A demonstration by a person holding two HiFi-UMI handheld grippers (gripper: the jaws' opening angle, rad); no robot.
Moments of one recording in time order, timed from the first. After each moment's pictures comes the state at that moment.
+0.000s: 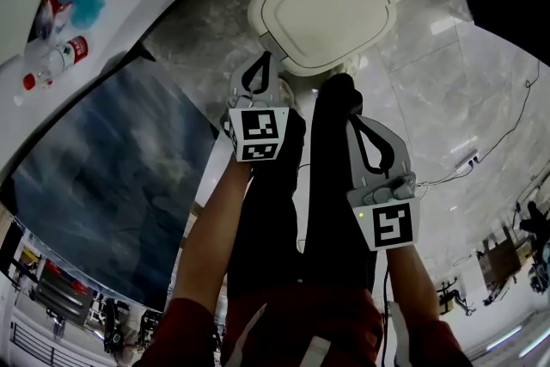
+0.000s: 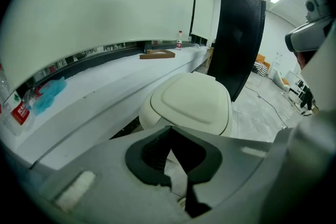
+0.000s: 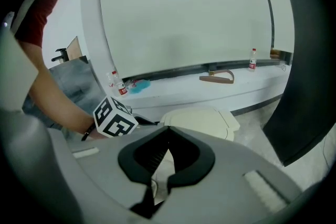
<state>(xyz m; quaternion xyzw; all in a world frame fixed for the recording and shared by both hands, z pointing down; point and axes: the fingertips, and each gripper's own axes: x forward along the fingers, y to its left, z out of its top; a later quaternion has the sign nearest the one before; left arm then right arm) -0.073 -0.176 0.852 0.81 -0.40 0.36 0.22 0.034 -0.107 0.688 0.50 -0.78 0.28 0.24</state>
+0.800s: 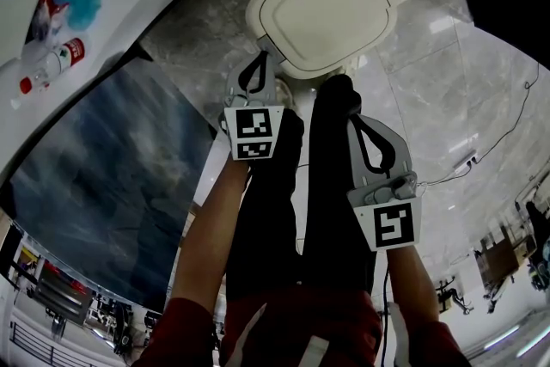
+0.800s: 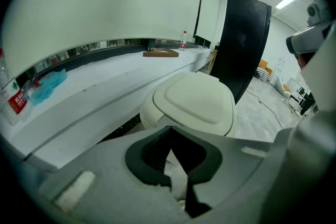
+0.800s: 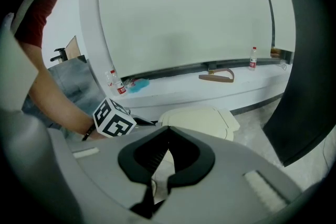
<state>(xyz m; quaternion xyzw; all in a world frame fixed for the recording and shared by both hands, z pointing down) -0.076 -0.183 0.862 0.81 -0.41 0.34 0.24 0.039 -0.115 0.694 0.50 -0.78 0.28 0.25</state>
